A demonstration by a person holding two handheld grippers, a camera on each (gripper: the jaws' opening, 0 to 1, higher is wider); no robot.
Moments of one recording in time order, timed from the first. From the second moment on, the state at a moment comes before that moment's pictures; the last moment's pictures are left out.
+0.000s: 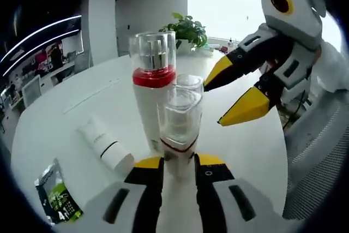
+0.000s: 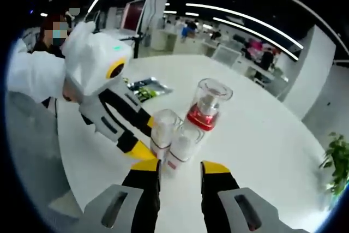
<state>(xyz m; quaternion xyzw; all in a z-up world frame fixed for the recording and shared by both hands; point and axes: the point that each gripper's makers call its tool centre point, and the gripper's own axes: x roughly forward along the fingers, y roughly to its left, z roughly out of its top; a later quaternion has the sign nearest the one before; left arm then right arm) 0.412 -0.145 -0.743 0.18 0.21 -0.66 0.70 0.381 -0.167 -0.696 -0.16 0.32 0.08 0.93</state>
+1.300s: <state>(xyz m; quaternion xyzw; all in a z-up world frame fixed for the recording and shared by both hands) 0.428 -0.090 -0.701 0.21 0.19 -0.63 0.73 0.383 -0.155 -0.686 -0.12 0.29 0.10 0.94</state>
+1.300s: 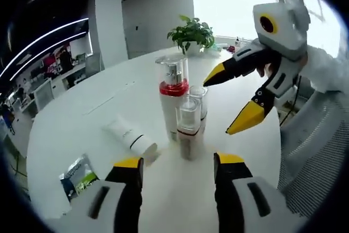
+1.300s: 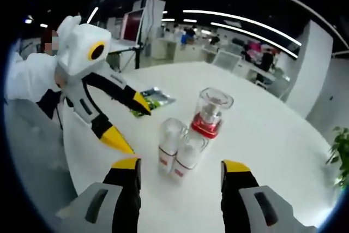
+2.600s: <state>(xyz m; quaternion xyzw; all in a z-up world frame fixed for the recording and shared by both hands) 0.462 0.023 -0.670 0.19 0.20 -0.52 0.81 0.367 -0.129 -0.667 -0.08 0.26 0.12 0.96</state>
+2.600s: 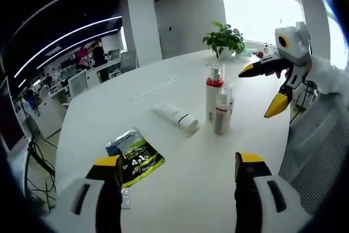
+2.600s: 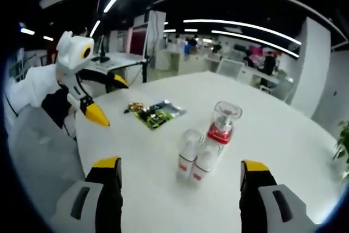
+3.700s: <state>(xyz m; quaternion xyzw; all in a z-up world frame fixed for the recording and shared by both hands) 0.437 0.034 -0.680 0.12 0.21 -0.52 0.82 0.350 -0.110 -0.674 -0.05 0.25 0.12 0.96</state>
